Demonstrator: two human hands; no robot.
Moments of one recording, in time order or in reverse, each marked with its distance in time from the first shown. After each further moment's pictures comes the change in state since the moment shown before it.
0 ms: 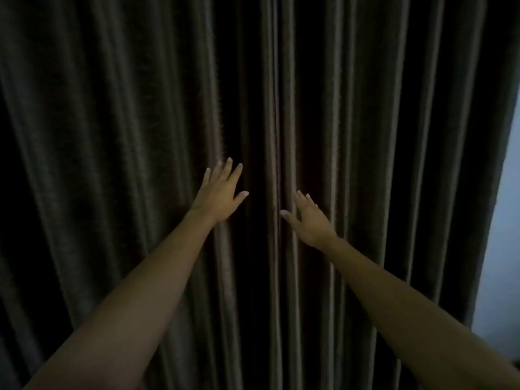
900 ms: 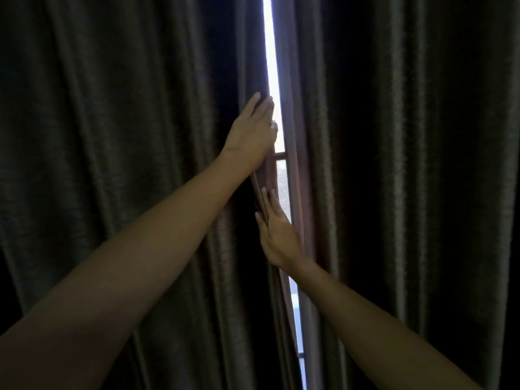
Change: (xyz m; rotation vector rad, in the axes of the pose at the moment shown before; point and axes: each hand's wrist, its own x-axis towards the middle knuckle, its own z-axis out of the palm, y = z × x) left_hand 0.211 -0.004 -0.010 0.959 0.156 0.158; right_hand 0.175 -0.017 0.108 0.376 0.224 -0.373
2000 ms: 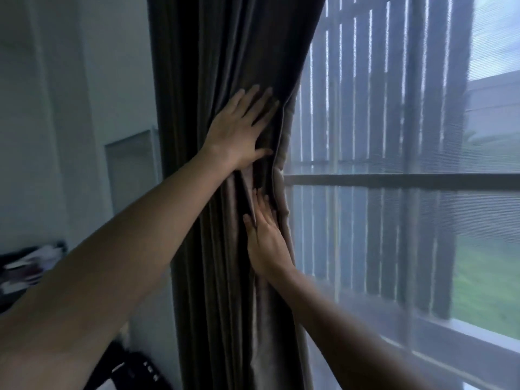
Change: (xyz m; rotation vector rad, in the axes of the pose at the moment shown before) left_hand -0.233 -0.327 0.226 0.342 -0.398 -0.295; right_hand 0.122 -0.244 0.381 0.629 -0.398 -0.293
